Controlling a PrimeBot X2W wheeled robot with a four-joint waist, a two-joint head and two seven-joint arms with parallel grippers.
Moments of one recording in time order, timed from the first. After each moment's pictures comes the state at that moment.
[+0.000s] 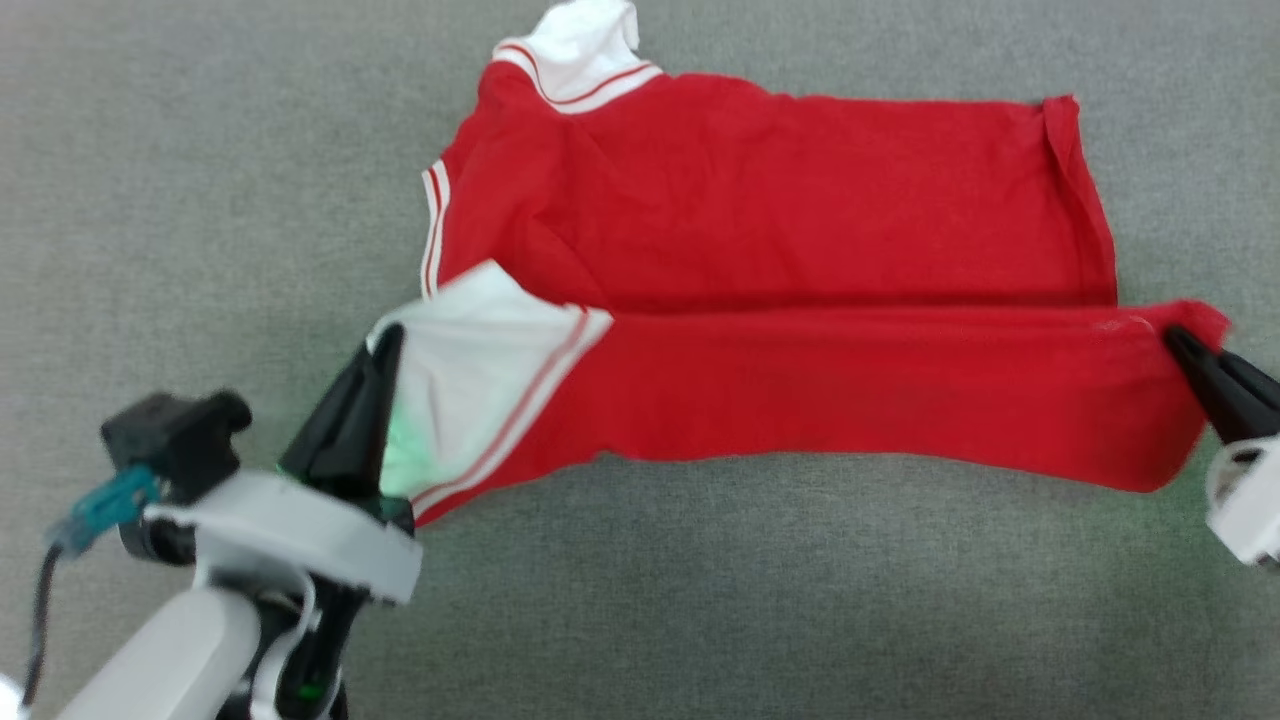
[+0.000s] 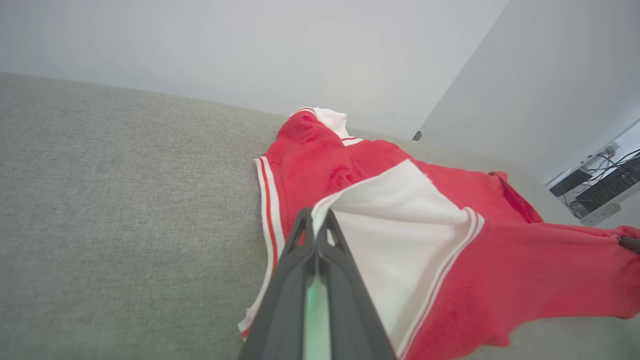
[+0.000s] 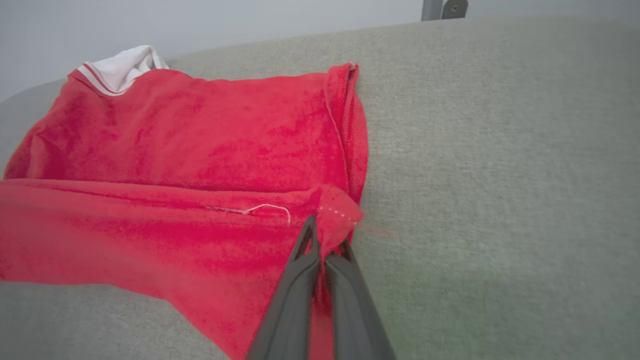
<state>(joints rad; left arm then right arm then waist) -0.31 0.63 -0.49 -0.21 -0.92 0.27 -0.13 -0.25 -0.35 -0.12 -0.20 0.60 0.13 0.63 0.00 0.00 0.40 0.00</state>
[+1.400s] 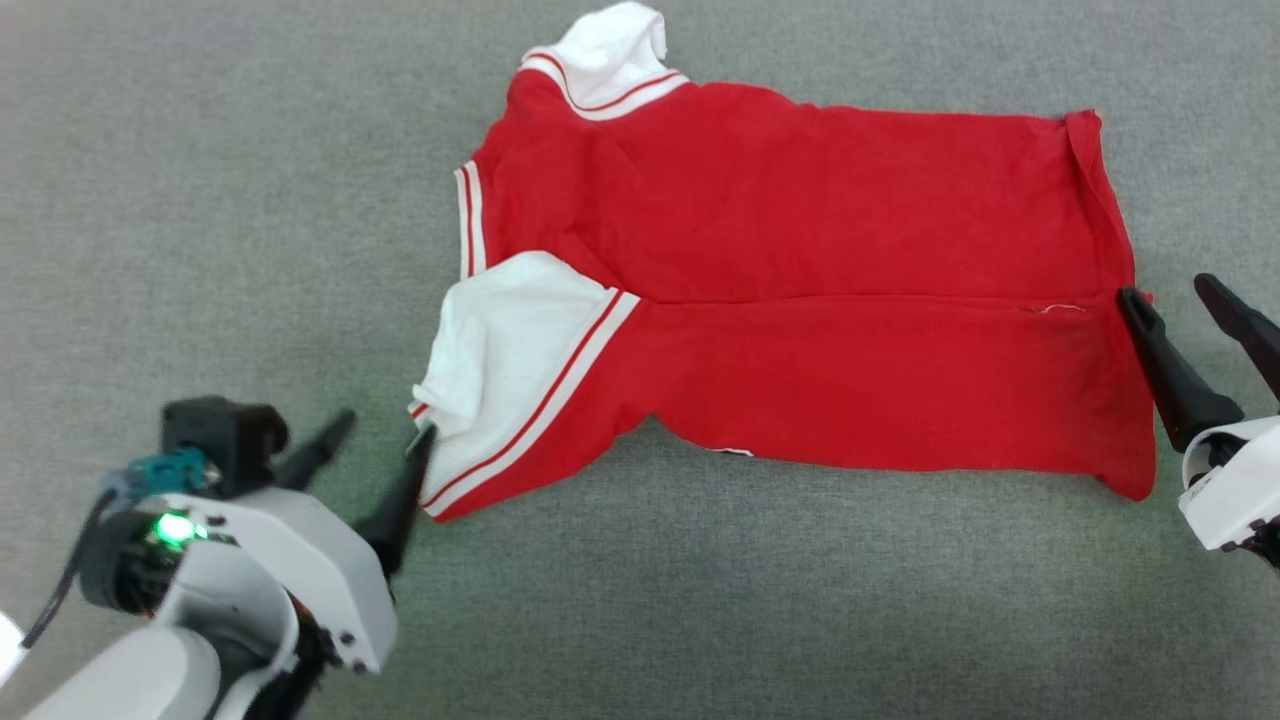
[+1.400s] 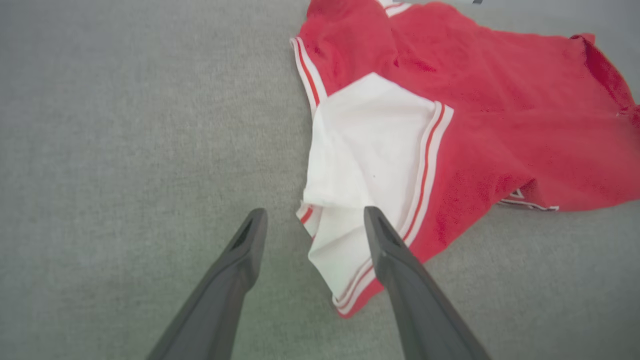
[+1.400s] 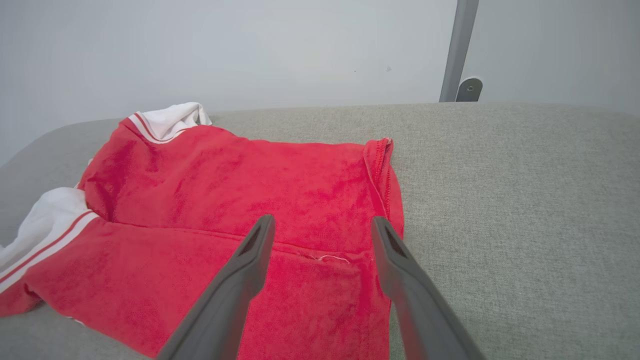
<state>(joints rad) -0.33 0.82 -0.58 -0.29 -0.90 0.39 0.20 -0.28 -0.36 -0.02 -0.15 0.57 0.13 0.38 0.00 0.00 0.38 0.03</state>
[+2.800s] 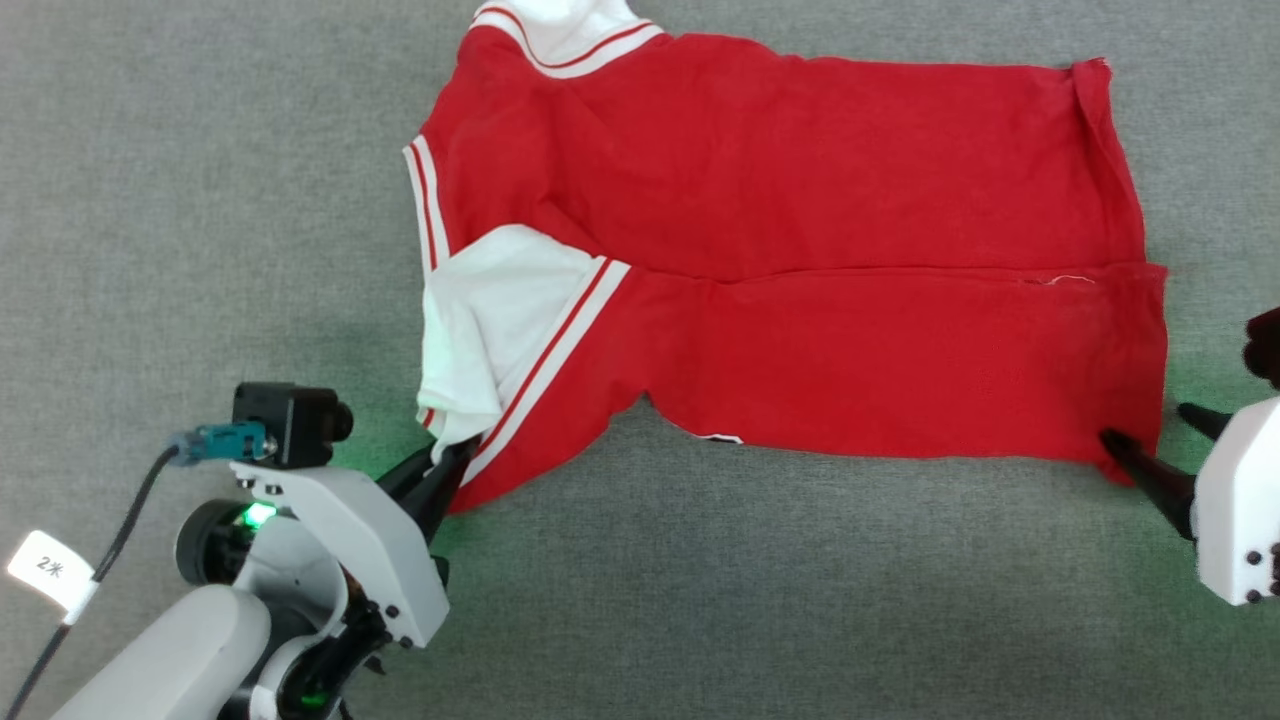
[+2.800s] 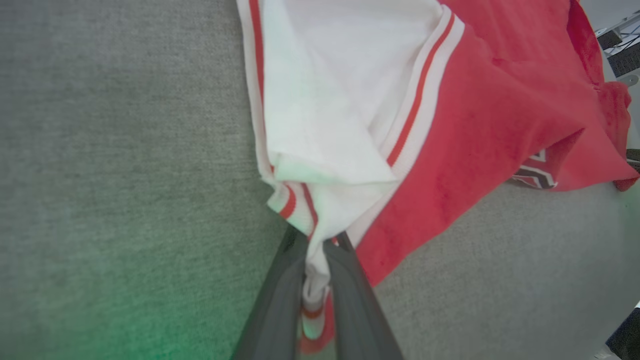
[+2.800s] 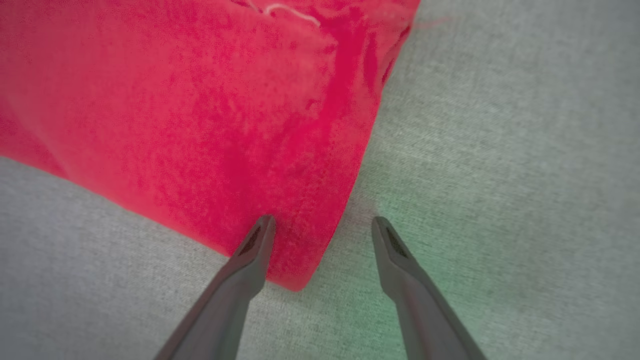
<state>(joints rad) -0.39 0.70 -0.62 -0.14 -1.02 0.26 0.24 -0.28 -0.50 0.04 -0.22 0.53 0.13 0.96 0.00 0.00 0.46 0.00</state>
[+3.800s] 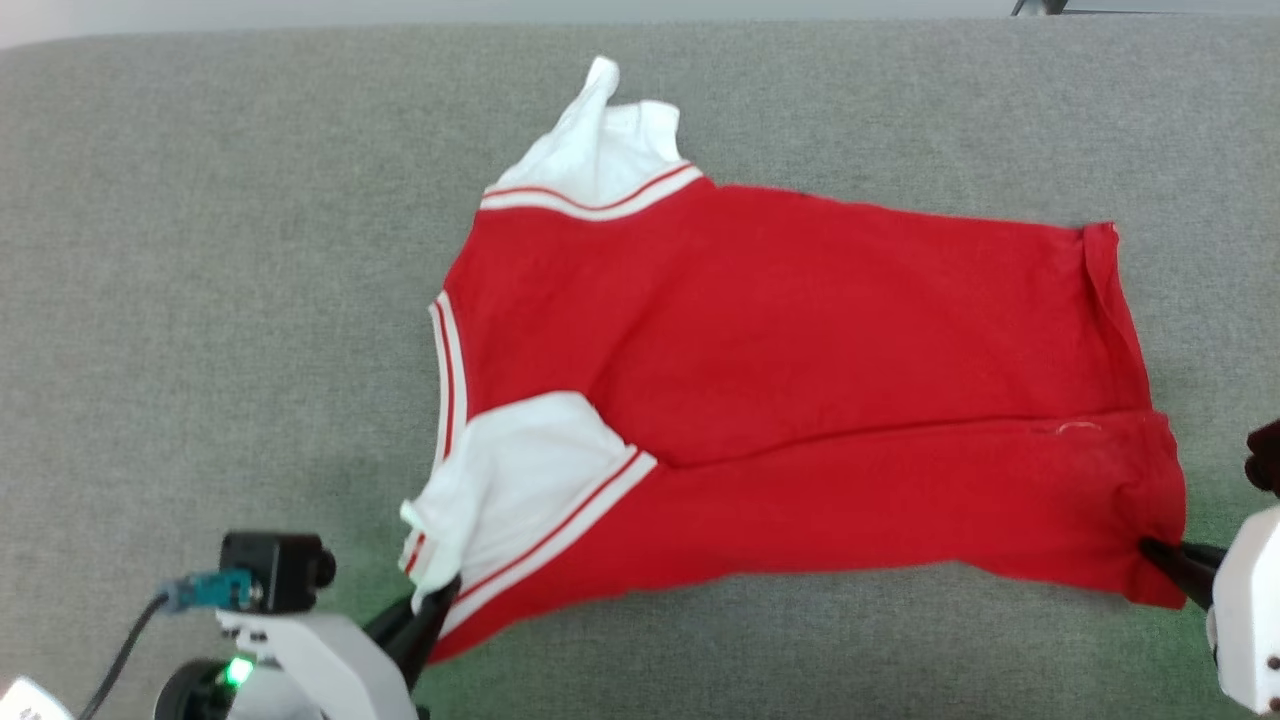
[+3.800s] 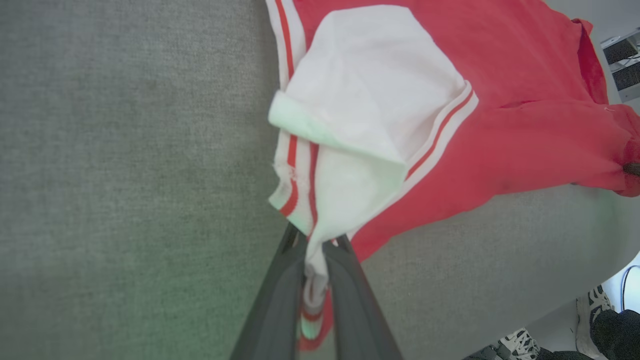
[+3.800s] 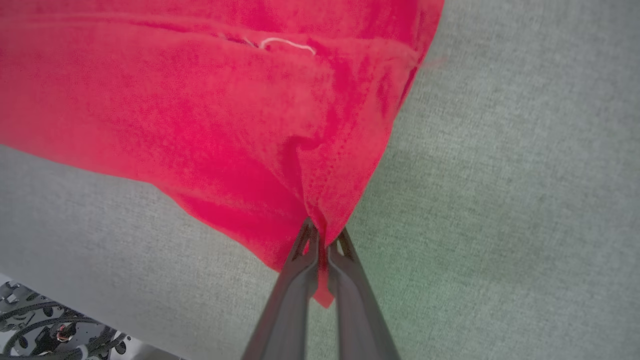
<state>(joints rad) -0.15 0.77 -0.60 -0.28 -1.07 0.35 0.20 -0.11 -0.53 0.02 -0.21 0.62 0.13 0.96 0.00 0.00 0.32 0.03</state>
